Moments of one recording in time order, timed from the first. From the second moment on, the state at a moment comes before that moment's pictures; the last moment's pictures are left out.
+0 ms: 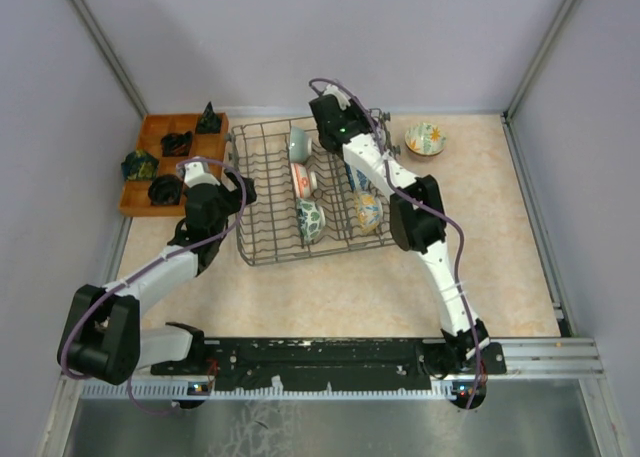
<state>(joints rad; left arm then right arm) -0.30 1.25 0.56 0.44 -0.31 -0.55 0.56 2.46 2.31 -0.50 0.92 -0.28</state>
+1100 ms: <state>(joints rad) -0.30 1.25 0.56 0.44 -0.31 -0.55 0.57 2.56 2.31 -0.38 1.05 -0.38</state>
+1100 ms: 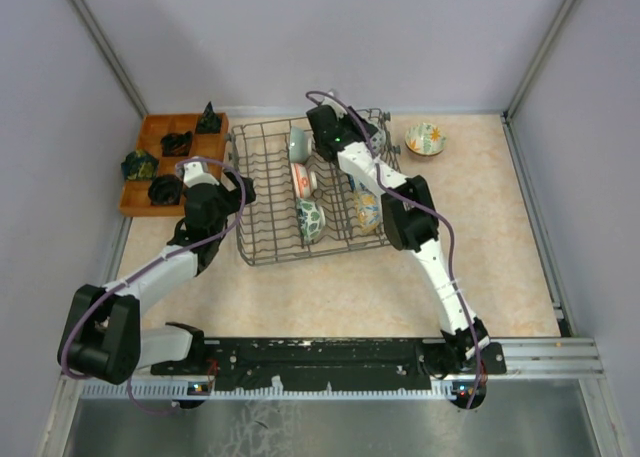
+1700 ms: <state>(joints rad) -0.30 1.26 0.56 0.45 -0.31 -0.55 0.57 2.56 2.28 -0.27 1.13 -0.45</state>
